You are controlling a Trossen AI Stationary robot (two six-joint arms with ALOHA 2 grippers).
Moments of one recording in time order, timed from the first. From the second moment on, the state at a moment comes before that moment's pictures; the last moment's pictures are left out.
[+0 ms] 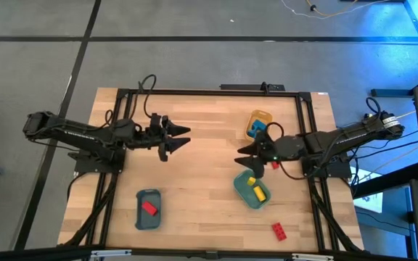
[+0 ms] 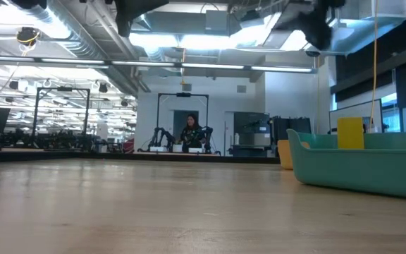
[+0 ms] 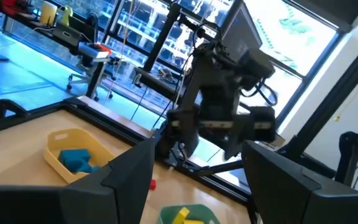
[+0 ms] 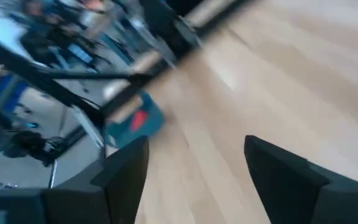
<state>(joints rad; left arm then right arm) -0.07 0.97 0.57 0.56 -0.23 -0.46 0.26 1.11 0.81 -0.10 0.28 0.77</state>
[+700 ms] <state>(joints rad) -0.07 0.97 0.57 0.56 -0.25 -0.46 0.26 1.11 0.81 -0.93 0.28 1.26</state>
